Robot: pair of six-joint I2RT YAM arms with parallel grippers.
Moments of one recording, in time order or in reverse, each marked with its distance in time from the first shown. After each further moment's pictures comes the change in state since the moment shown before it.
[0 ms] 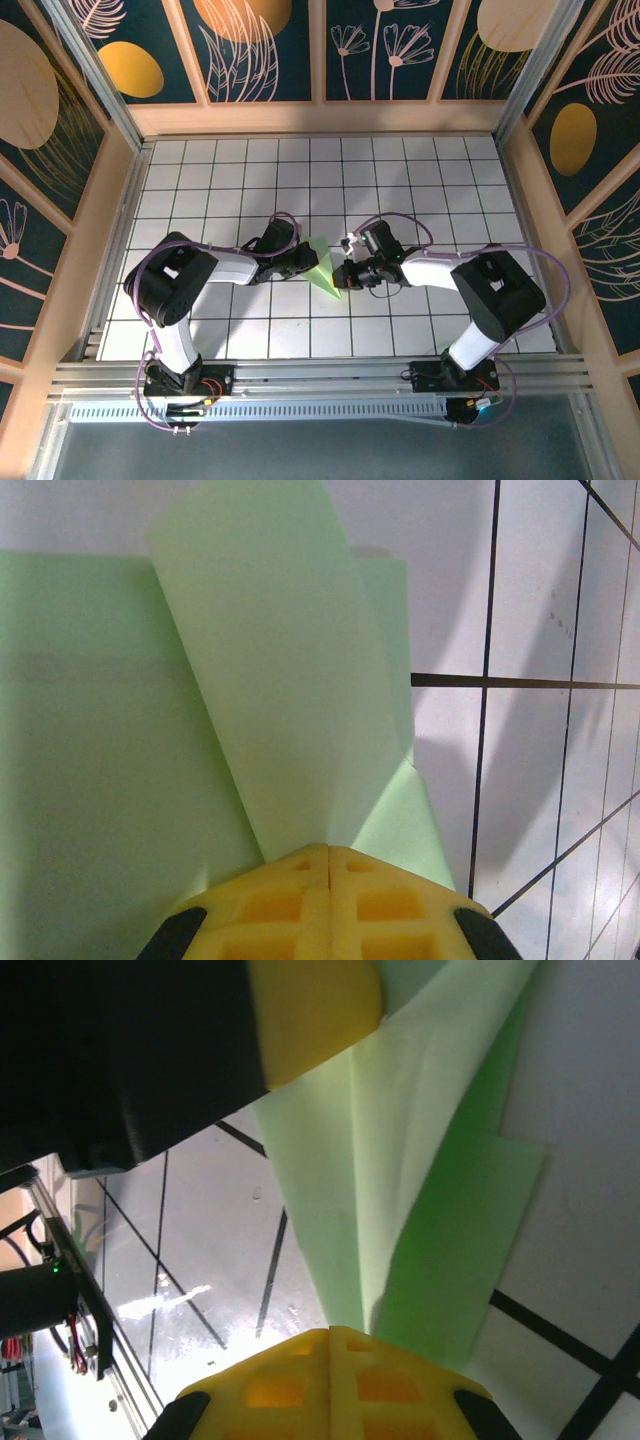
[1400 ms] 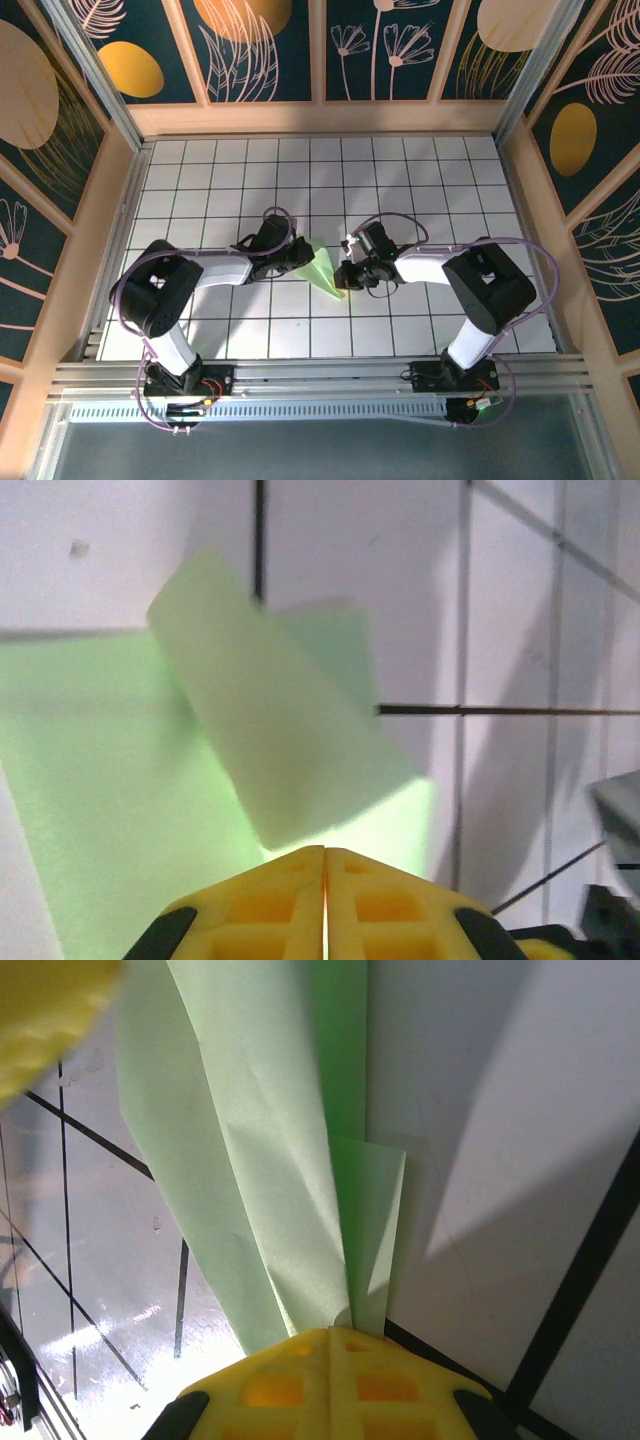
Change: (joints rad) left arm 0.000 -0.117 0.001 -0.071 -0.080 0.032; right arm 0.015 0.059 0.045 -0.072 0.125 -0.008
